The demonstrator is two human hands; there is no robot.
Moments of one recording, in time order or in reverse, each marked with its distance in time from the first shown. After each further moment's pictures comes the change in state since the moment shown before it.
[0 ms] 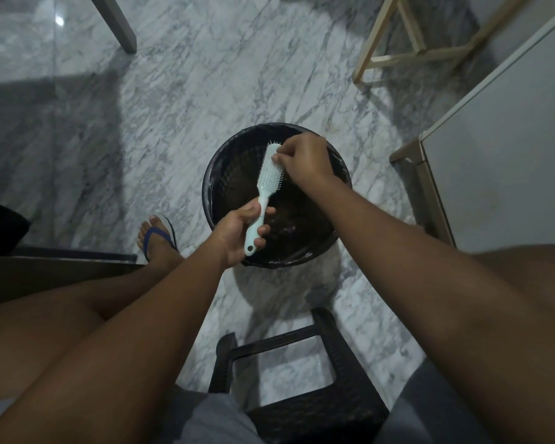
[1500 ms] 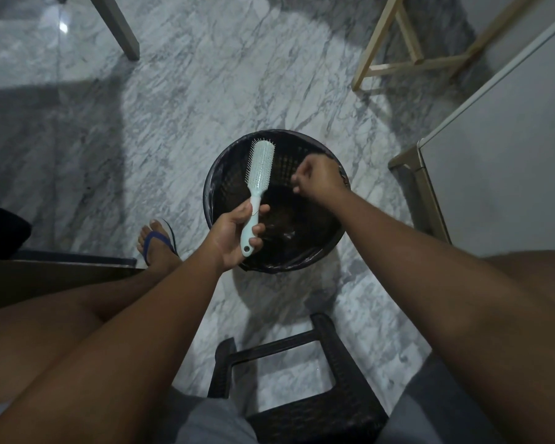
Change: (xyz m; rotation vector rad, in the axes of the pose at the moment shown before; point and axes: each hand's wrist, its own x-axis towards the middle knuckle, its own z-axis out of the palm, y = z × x) left_hand -0.004 0.006 -0.006 -0.153 -0.077 0.028; right_hand -0.016 0.024 -0.009 0.114 -0.097 0.245
